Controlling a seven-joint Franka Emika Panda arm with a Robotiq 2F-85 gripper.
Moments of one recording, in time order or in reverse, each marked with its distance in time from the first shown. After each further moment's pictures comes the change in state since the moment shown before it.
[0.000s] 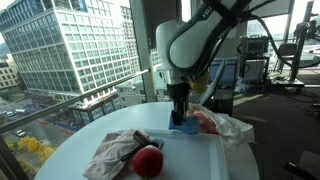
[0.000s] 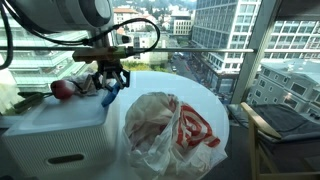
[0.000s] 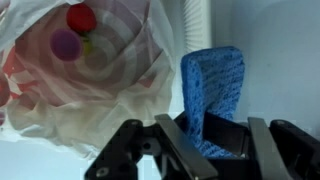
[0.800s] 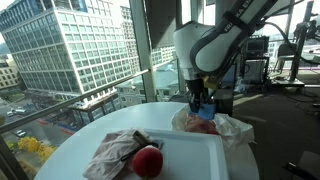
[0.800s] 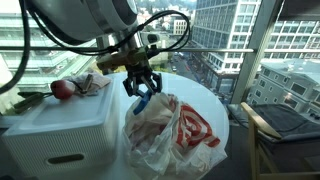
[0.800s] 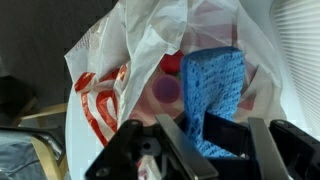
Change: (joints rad) arm -0.092 -0.017 -0.092 -0.036 -0.285 0.011 0.333
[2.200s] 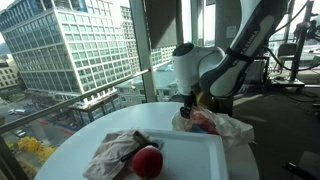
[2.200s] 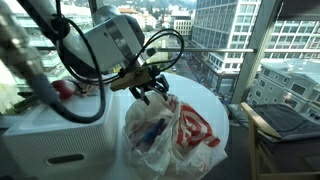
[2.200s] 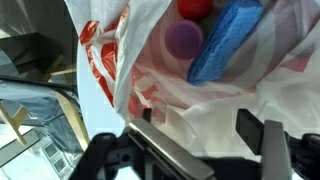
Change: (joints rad) arm 0.052 0.163 -0.078 0.041 -0.427 0.261 0.368
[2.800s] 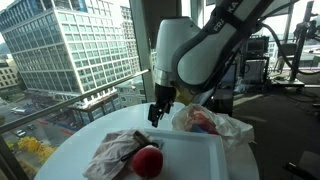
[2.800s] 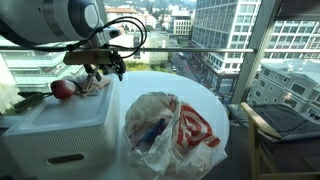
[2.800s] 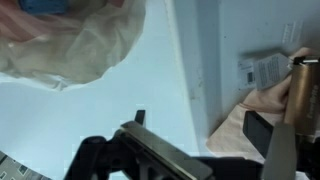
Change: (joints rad) arm -0.026 -0.139 0.304 -0.078 0.671 0.146 -0.466
